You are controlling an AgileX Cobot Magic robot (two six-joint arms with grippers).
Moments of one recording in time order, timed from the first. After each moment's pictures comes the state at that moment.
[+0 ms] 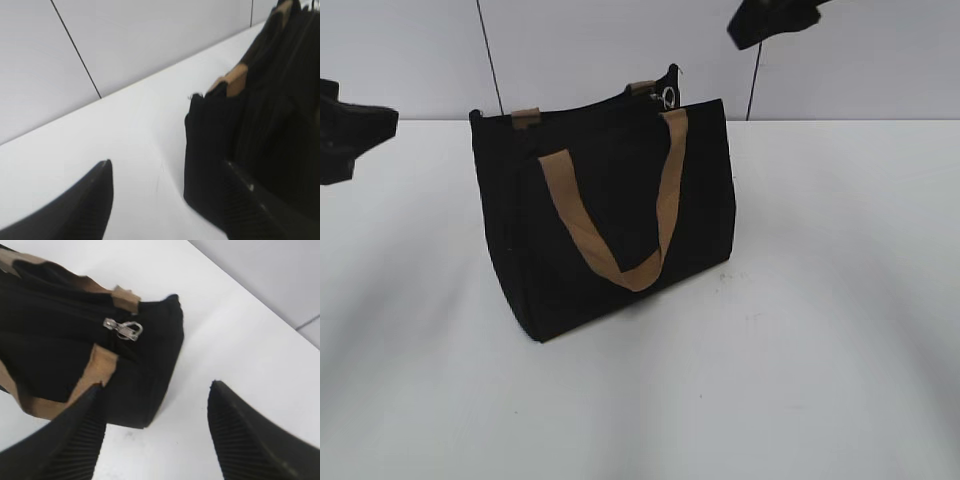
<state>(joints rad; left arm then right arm) -0.25 1.11 -0.60 -1.73 0.08 2.09 0.28 1.69 -1.57 0.35 0.85 -0.62</state>
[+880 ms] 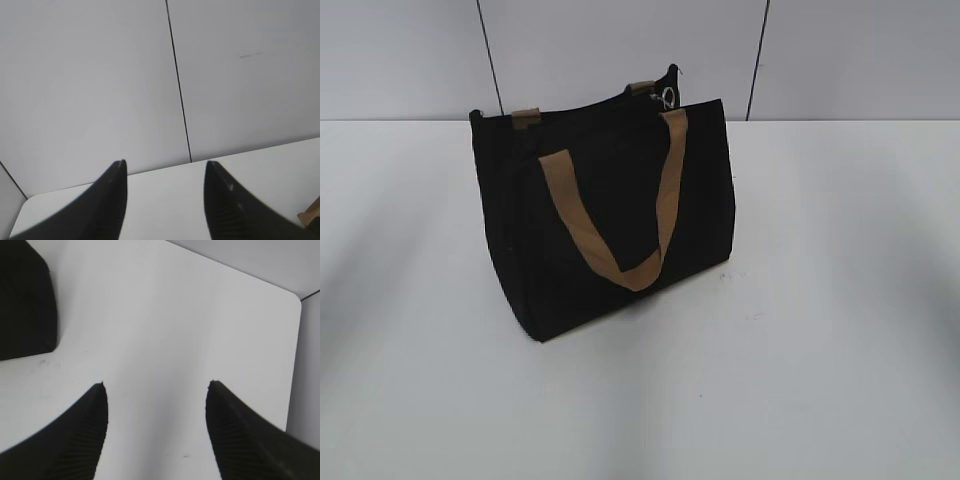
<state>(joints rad) -0.25 1.08 -0.81 -1.74 -0.21 2.00 0.15 1.33 -1.44 -0.02 1.07 -0.23</state>
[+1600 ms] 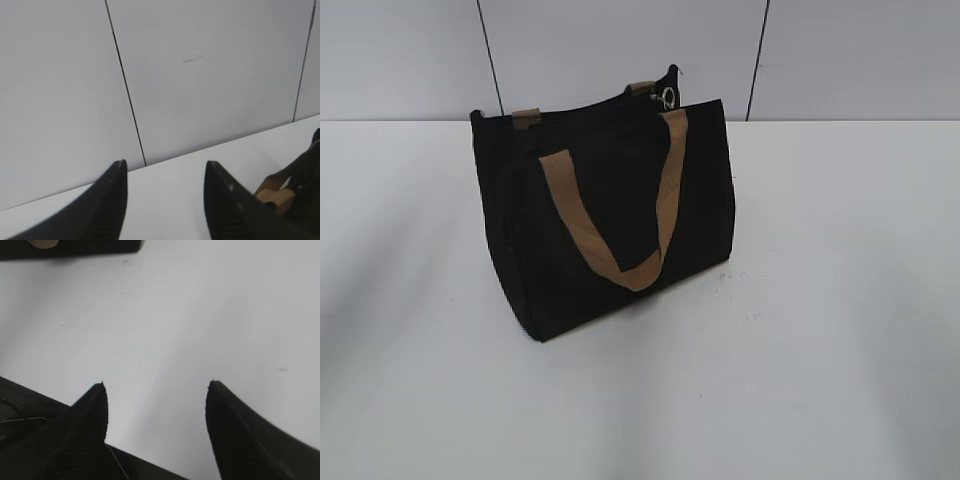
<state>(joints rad) -0.25 1.08 -0.78 -1.74 -0.04 2.00 0.15 0.60 -0.64 0.19 0.96 -0.30</state>
